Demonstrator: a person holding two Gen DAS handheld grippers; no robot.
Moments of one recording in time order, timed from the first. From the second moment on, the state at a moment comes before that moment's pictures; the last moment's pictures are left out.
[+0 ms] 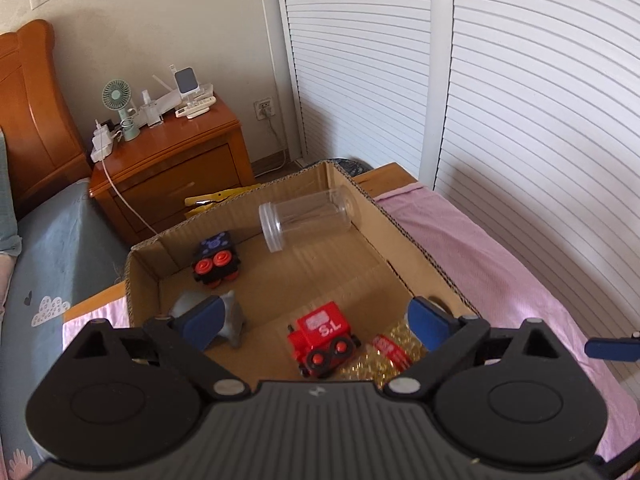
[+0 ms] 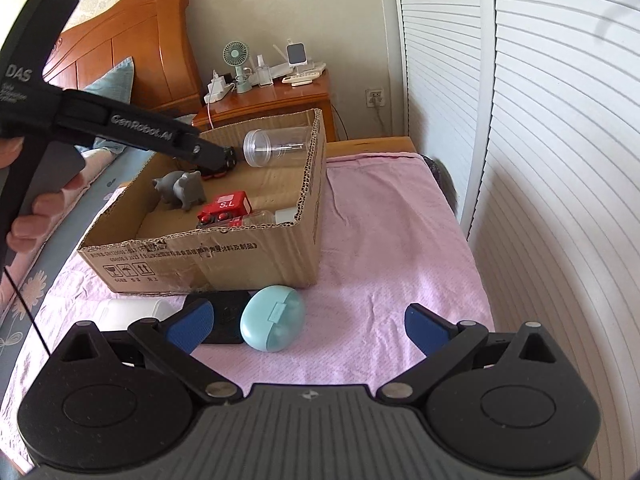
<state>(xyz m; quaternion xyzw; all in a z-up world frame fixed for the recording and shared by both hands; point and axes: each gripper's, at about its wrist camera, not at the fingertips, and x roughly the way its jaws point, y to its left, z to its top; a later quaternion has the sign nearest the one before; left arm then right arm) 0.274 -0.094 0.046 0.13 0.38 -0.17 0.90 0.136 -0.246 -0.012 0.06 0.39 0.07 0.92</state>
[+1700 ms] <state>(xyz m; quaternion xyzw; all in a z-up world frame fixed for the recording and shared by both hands) 0.175 -0.029 -0.067 0.02 0.45 0.02 0.89 0.142 -0.220 -0.044 0.01 0.40 0.04 0.91</state>
